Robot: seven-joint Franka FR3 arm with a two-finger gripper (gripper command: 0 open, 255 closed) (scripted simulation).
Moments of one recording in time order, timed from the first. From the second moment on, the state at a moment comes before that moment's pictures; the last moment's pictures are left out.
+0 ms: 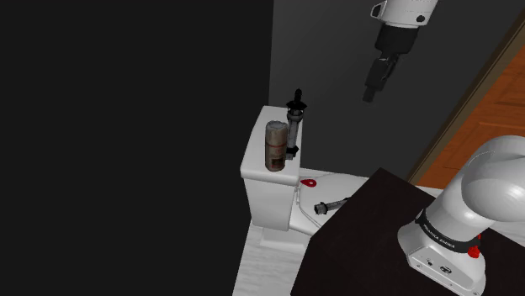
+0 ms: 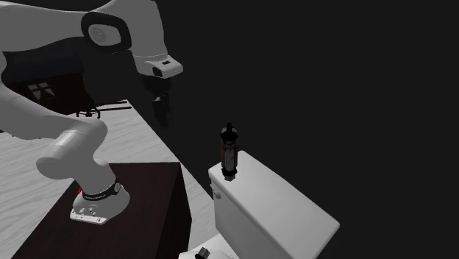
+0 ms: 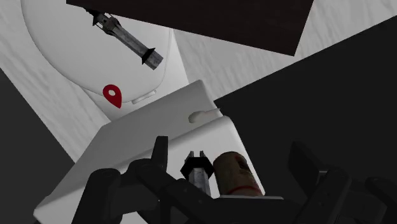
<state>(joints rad) -0.01 -0.81 0.07 -2.42 0.07 1.62 -0.12</state>
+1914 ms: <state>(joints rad) -0.11 0.03 0.47 -2.09 -0.05 2.01 0.81</state>
